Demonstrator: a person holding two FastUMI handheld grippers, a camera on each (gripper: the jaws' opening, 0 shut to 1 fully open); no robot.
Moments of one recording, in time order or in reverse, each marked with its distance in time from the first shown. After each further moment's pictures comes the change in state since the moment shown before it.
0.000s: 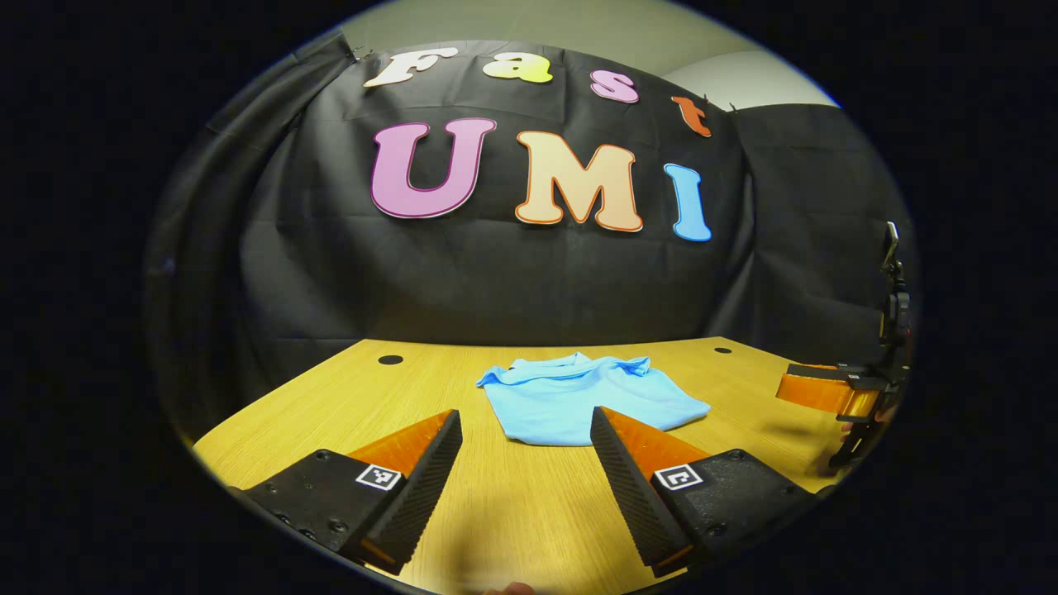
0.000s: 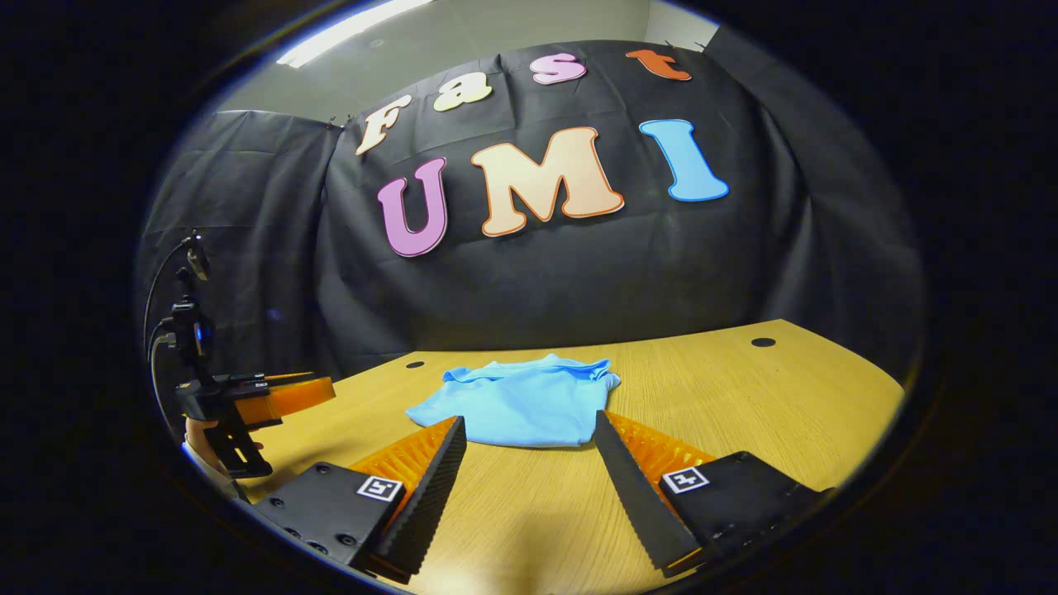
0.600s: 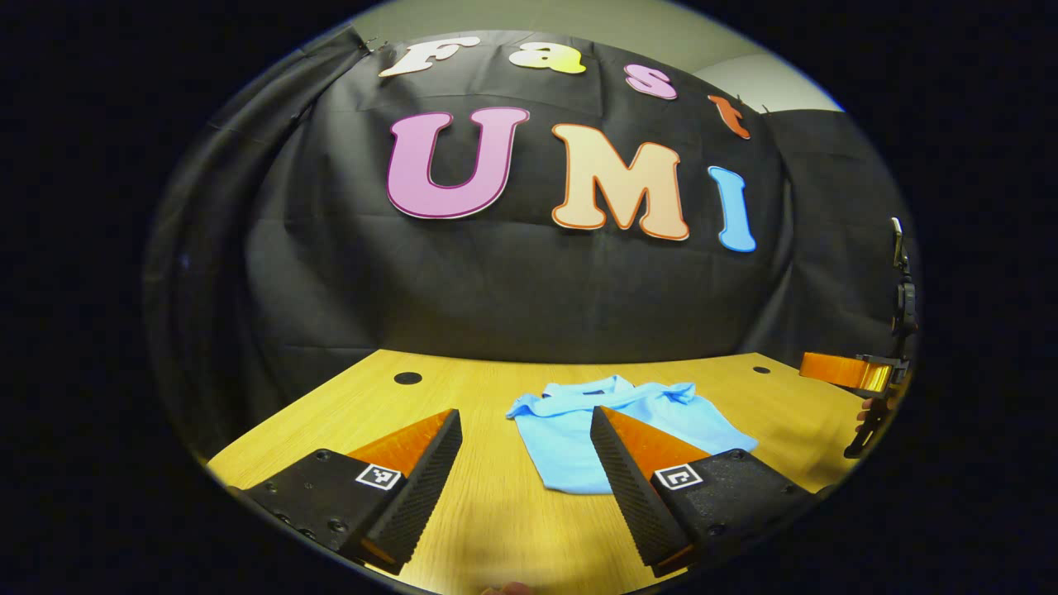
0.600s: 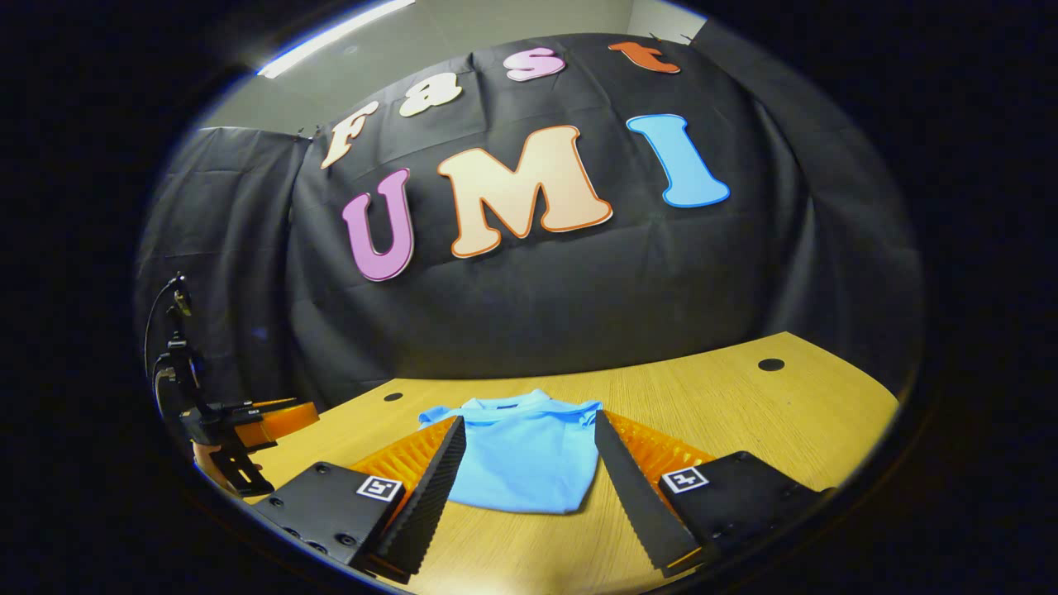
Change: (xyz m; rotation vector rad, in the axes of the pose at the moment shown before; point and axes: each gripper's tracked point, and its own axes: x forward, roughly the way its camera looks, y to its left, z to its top) left arm 0.052 0.040 0.024 -0.023 0.006 0.083; right arm 0.059 -0.009 0.041 0.062 0.006 -0.011
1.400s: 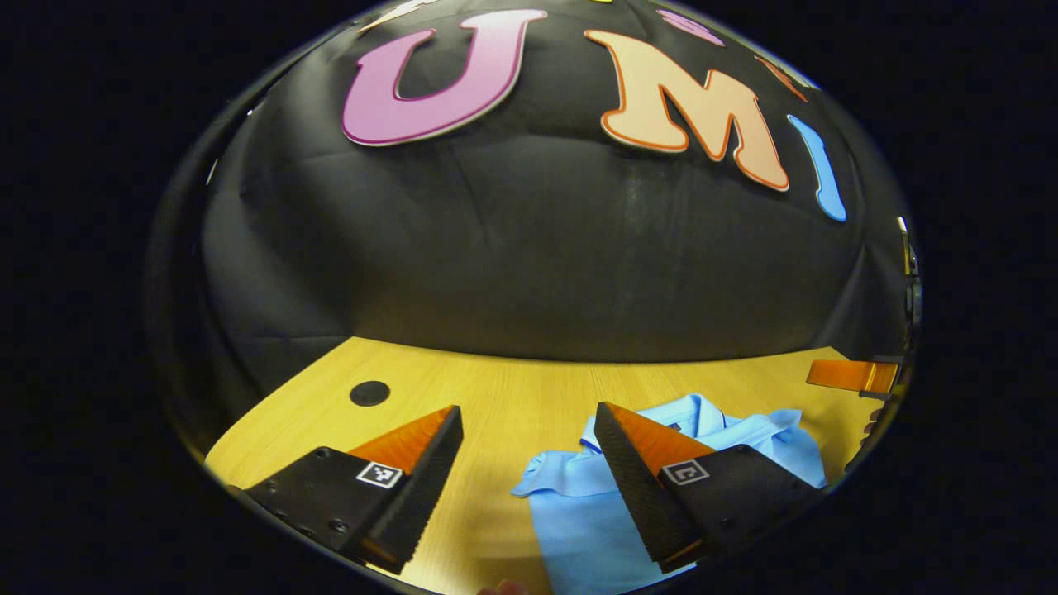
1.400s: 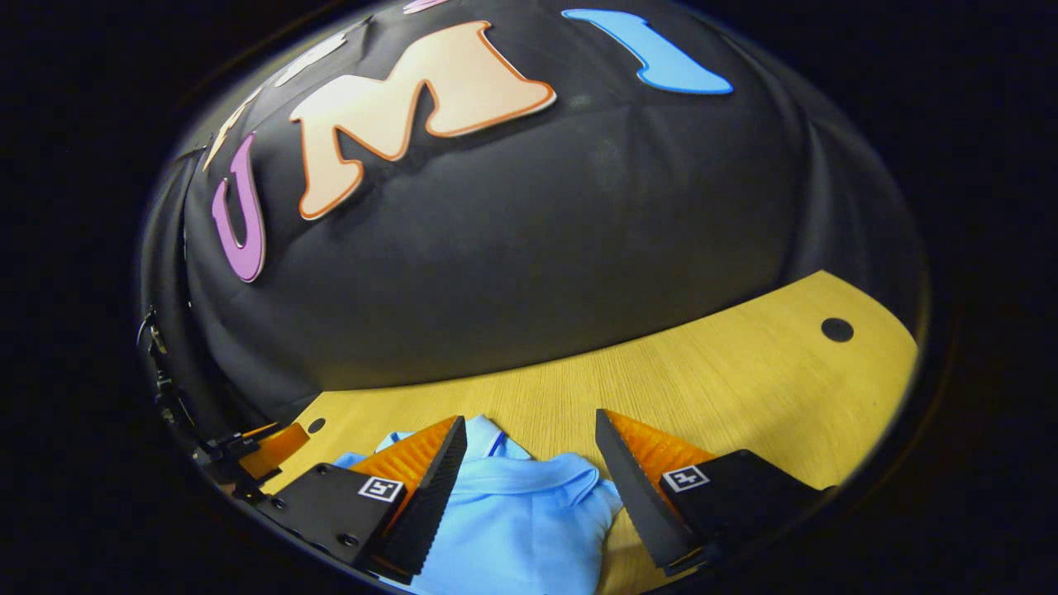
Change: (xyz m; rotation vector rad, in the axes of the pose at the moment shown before) left arm 0.221 0.047 0.000 -0.031 0.149 0.143; right arm 0.239 -0.069 -0.006 0.146 0.192 -0.173
